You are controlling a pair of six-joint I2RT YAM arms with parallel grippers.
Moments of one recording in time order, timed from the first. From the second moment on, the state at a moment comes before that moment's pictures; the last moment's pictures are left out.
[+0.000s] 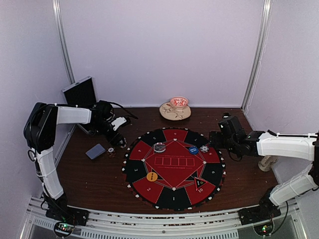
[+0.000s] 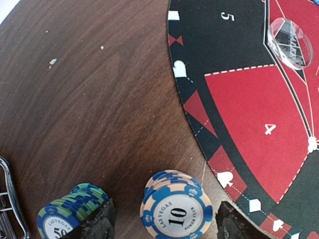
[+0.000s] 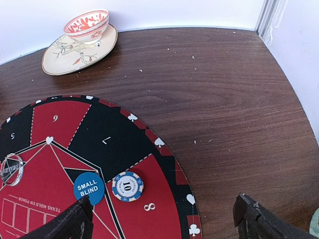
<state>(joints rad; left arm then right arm) -0.33 1.94 1.30 -0.47 0.30 0.54 0.65 1.32 0.74 -0.16 0.55 0.50</state>
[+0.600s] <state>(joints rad) -0.33 1.94 1.31 -0.47 0.32 0.55 0.65 1.32 0.74 -0.16 0.54 0.49</state>
